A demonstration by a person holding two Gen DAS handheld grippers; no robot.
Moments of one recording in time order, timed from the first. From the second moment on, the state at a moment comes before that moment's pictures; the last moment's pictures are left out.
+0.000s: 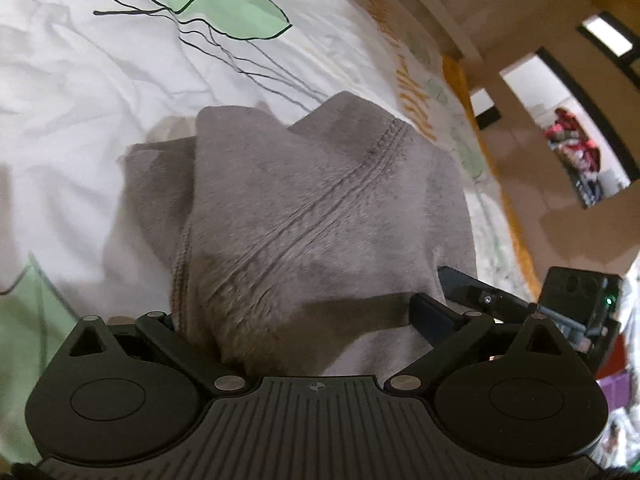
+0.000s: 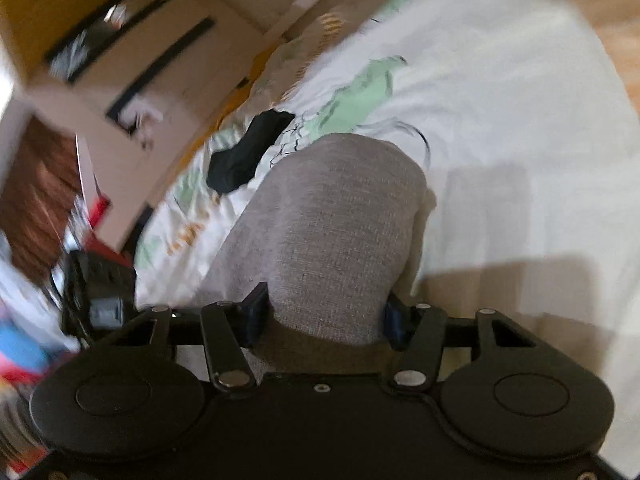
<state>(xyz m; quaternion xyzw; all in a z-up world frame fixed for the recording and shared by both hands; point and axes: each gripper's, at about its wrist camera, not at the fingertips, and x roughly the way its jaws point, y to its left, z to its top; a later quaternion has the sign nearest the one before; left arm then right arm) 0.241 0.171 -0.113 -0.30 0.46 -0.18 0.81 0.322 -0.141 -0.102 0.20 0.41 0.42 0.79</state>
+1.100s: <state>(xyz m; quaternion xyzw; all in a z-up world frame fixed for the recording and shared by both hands) 0.360 0.016 -0.067 -0.11 0.34 -0.15 0.92 0.373 -0.241 -0.033 -0.04 0.31 0.20 0.93</state>
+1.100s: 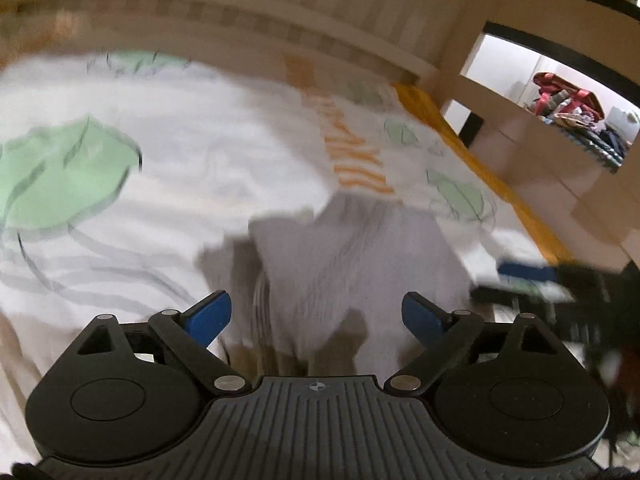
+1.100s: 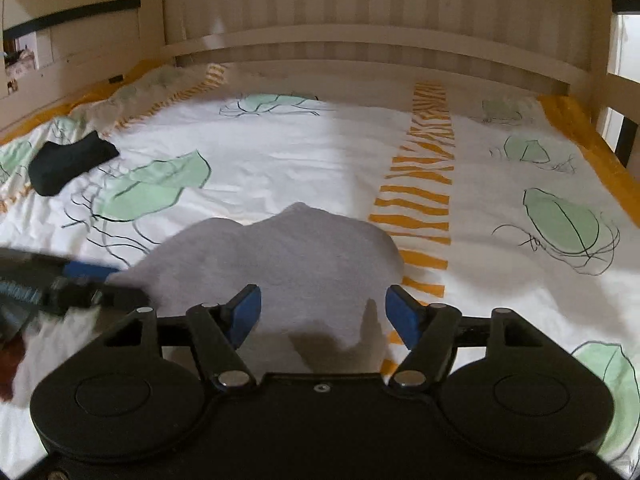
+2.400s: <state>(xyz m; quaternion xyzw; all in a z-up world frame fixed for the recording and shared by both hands) 0.193 -0.031 0.003 -0.03 0.30 0.02 0.95 0.230 -0.277 0.008 0.04 0.29 0.15 0.94</state>
